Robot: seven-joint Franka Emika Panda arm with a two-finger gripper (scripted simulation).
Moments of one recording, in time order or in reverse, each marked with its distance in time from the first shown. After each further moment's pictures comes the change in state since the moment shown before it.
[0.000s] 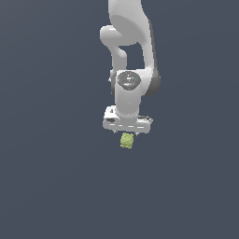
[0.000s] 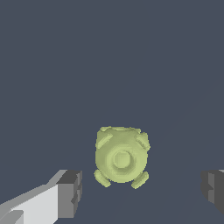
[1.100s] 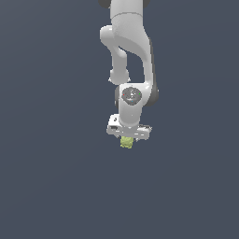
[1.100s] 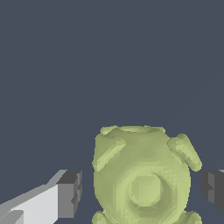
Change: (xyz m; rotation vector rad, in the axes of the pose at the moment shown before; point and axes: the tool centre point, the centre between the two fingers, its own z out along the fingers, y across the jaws) arm -0.009 -0.008 0.063 -0.012 -0.003 0.043
